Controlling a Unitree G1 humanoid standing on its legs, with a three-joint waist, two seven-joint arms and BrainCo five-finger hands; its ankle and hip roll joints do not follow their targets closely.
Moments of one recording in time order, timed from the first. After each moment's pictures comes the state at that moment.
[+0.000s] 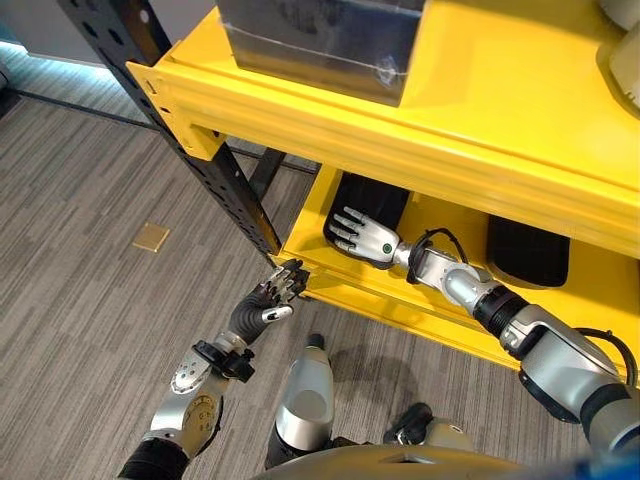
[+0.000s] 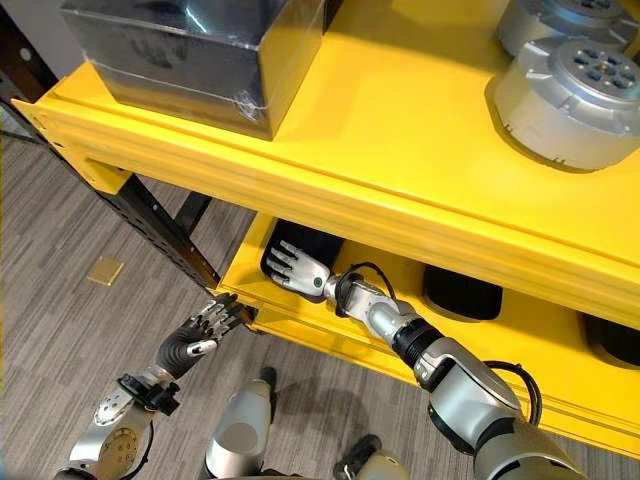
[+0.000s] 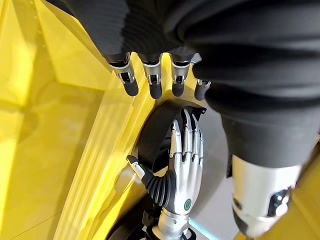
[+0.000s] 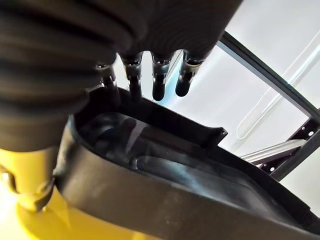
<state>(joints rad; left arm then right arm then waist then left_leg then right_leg) 0.12 0.50 -0.25 0.24 -0.81 -0.27 -0.51 -0.75 -0.37 0.80 0.65 -1.68 -0.18 -0.42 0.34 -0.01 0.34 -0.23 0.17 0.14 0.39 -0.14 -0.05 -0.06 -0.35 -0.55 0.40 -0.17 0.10</state>
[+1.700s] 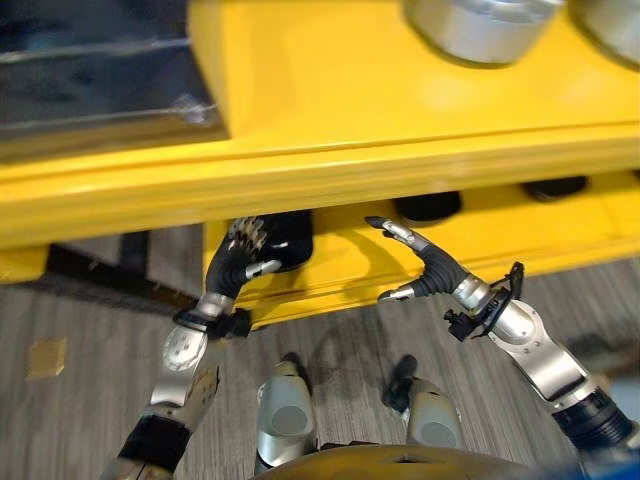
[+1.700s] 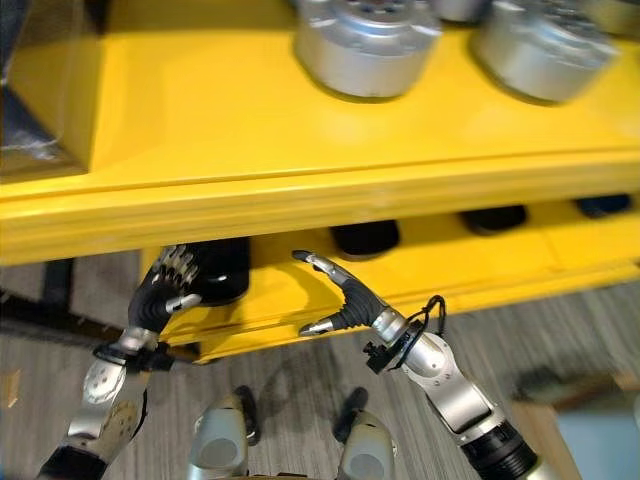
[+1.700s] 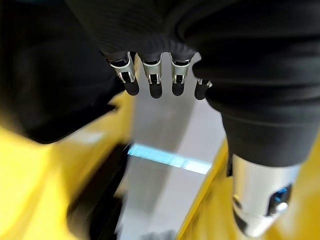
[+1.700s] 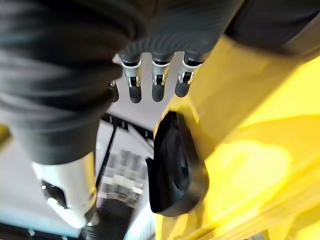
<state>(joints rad) 0.11 0.47 -0.16 0.16 -0.65 -0.50 -0.23 -0.07 -0.59 0.39 -0.23 0.12 -0.19 0.26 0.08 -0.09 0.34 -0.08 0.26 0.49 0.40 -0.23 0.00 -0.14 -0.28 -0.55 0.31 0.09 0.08</state>
